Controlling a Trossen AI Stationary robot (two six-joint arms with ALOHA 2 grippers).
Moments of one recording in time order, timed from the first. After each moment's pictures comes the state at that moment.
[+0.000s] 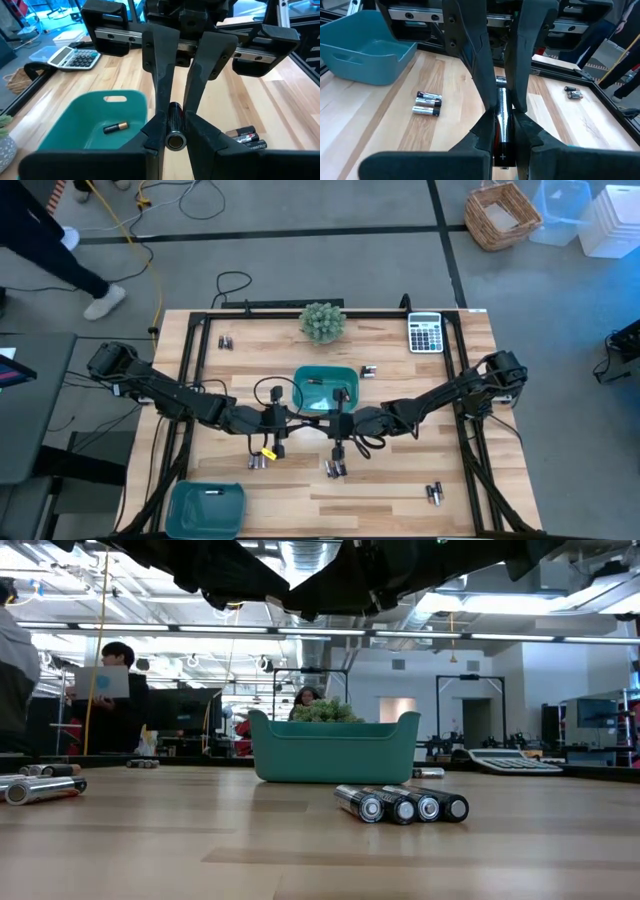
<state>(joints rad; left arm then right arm) -0.37 1.37 0.73 0.30 -0.47 0.00 0.28 1.72 0.96 0.49 0.39 -0.14</state>
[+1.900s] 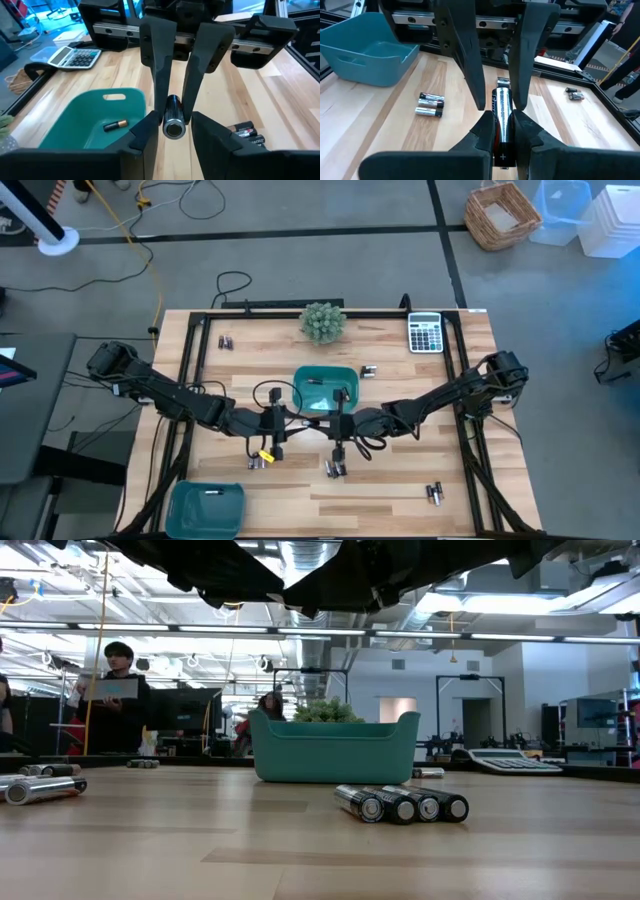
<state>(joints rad) -0.38 1.36 0.73 0.29 -0.50 0.01 0.29 1.72 0.96 0.49 0.39 -0.14</state>
